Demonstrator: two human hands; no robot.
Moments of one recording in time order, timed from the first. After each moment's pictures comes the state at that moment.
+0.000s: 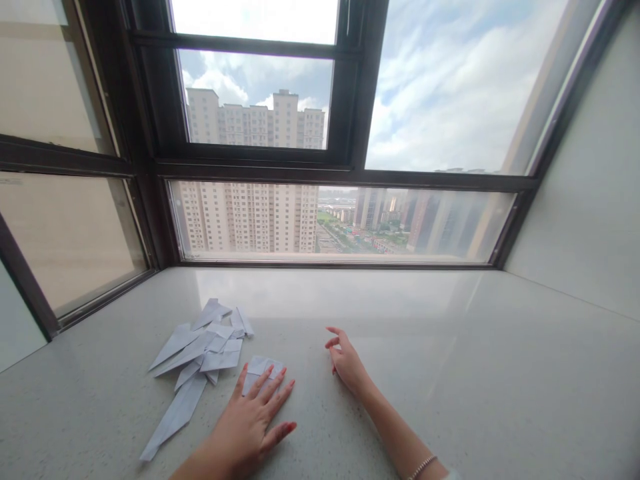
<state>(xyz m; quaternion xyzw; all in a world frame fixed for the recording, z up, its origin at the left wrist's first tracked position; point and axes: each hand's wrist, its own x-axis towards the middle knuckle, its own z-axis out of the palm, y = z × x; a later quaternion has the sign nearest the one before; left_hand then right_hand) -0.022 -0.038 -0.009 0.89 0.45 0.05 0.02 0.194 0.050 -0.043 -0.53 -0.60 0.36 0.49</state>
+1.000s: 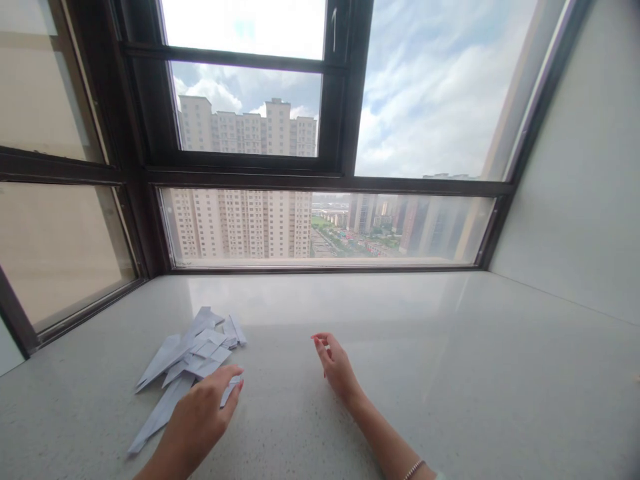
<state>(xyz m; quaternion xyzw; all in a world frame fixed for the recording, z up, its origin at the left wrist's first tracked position) -0.052 -0.037 0.024 0.74 0.65 0.16 0.01 0.185 0.050 -0.036 -0.51 -0.64 0.28 0.50</state>
